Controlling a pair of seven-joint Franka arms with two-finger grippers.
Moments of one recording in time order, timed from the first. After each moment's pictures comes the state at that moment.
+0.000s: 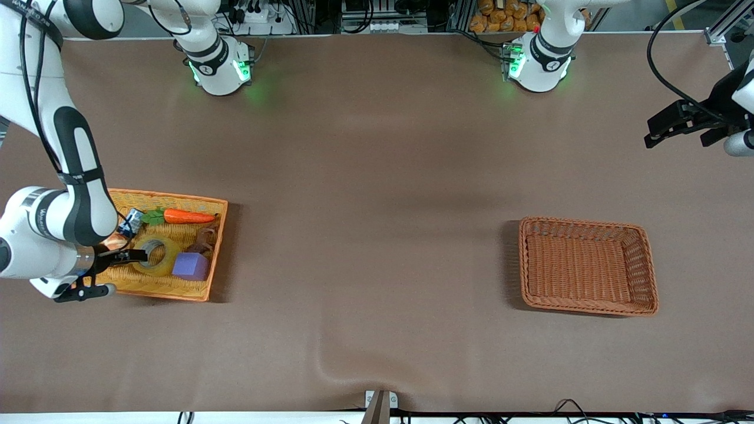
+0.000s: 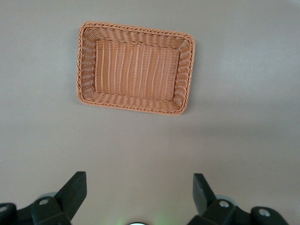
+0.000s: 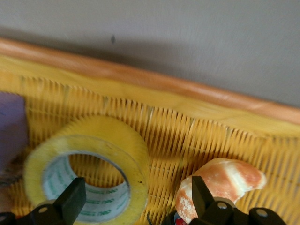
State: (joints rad) left arm 0.01 0.01 -0.08 -1.45 -0.01 1.45 -0.09; right arm -0.21 0.70 0.00 -1.55 -0.03 2.04 -0.34
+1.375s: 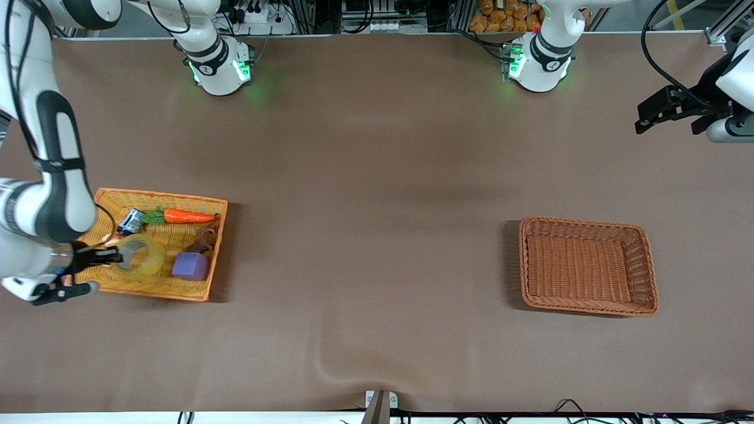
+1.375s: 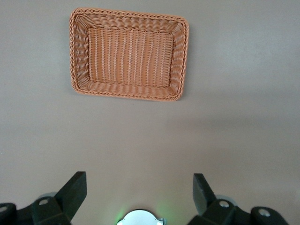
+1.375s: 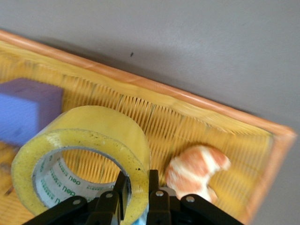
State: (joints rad) left arm 0.00 0.00 -0.10 -1.46 -0.01 1.39 -0.08; right arm -0.20 0.61 0.00 -1.42 -0.04 1.86 -0.42
